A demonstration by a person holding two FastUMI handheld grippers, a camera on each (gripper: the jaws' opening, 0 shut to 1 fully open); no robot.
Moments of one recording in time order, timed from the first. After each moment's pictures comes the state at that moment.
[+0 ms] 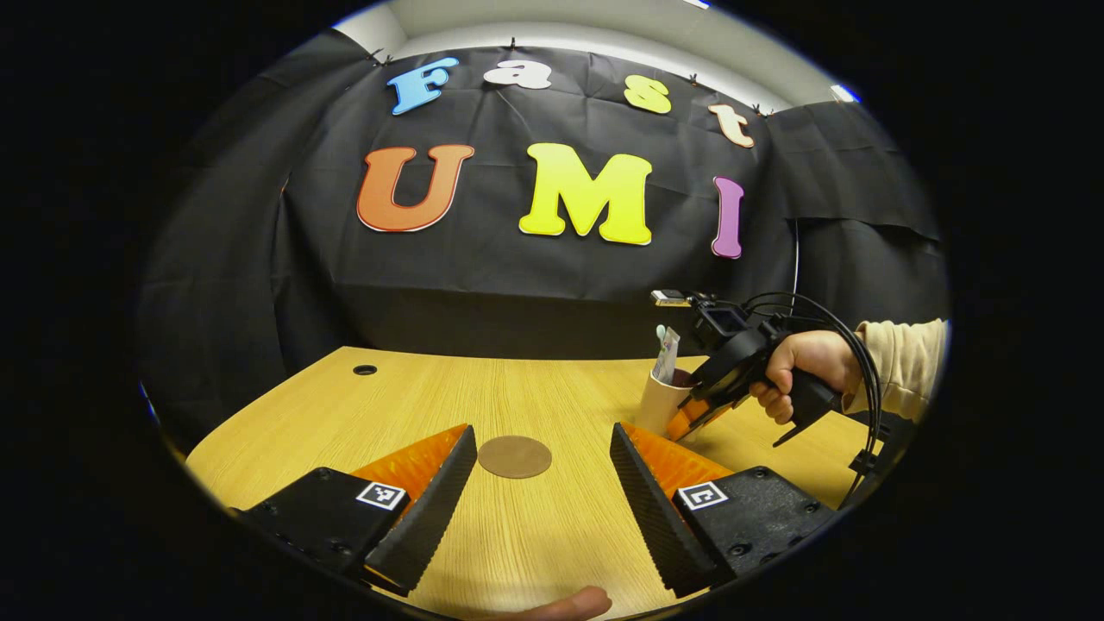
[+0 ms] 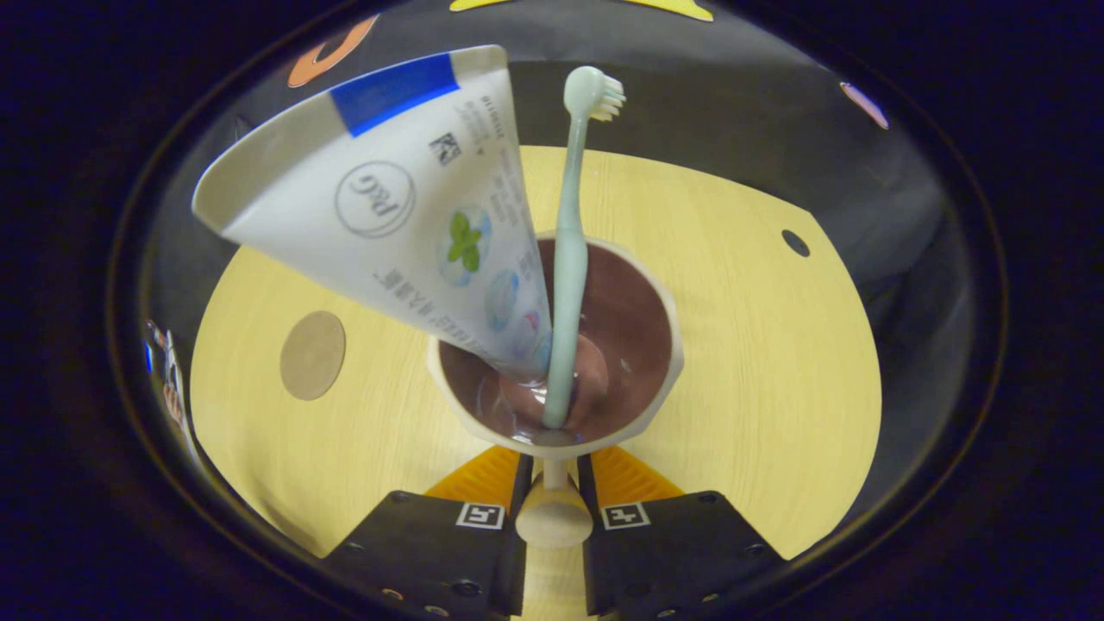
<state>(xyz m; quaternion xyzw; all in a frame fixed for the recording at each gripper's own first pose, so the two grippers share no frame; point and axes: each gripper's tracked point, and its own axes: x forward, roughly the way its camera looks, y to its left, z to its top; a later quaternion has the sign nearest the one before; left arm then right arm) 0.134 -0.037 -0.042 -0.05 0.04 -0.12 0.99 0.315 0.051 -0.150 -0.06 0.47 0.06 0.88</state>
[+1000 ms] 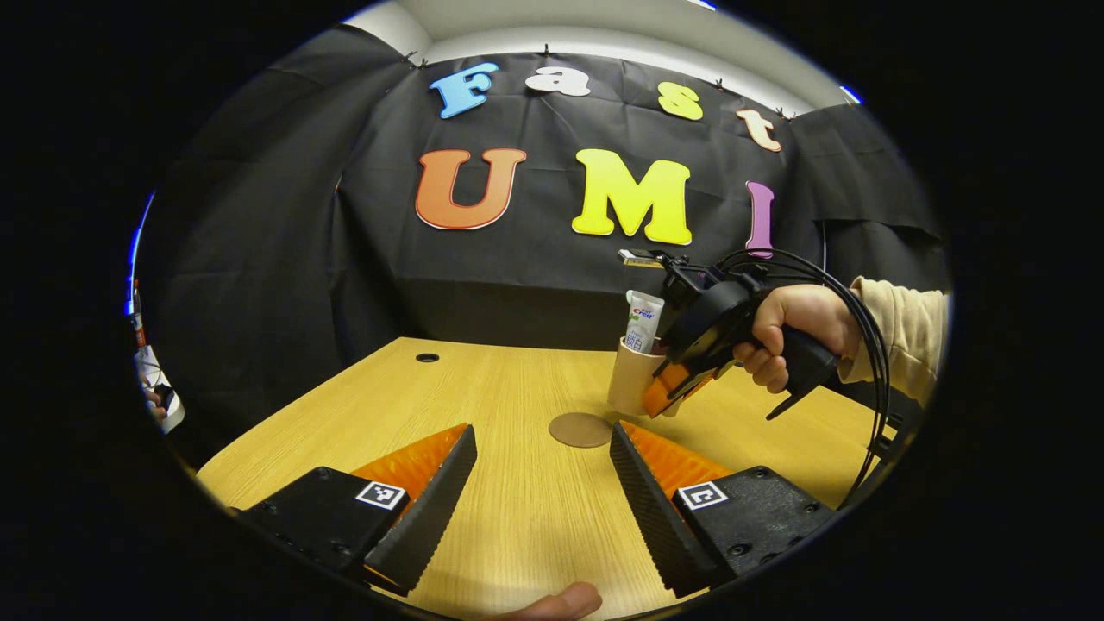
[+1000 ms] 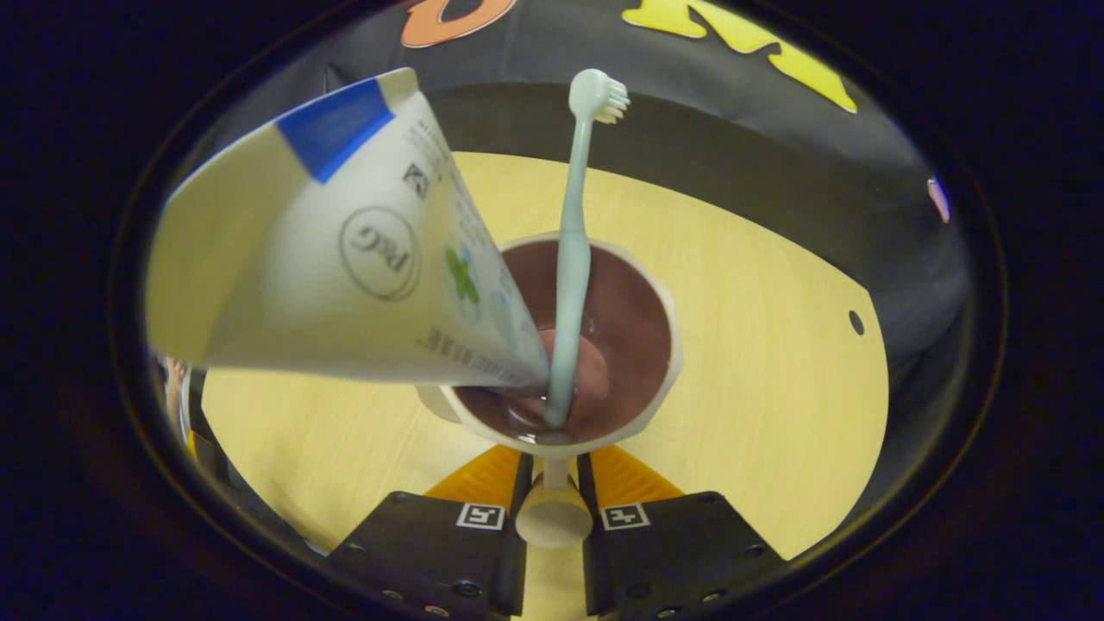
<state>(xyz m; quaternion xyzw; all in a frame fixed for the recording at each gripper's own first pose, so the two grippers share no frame) 0.093 0.046 -0.063 -0.05 0.04 -0.06 1.00 0.326 0.087 -0.150 -0.13 0.45 0.15 0.87</state>
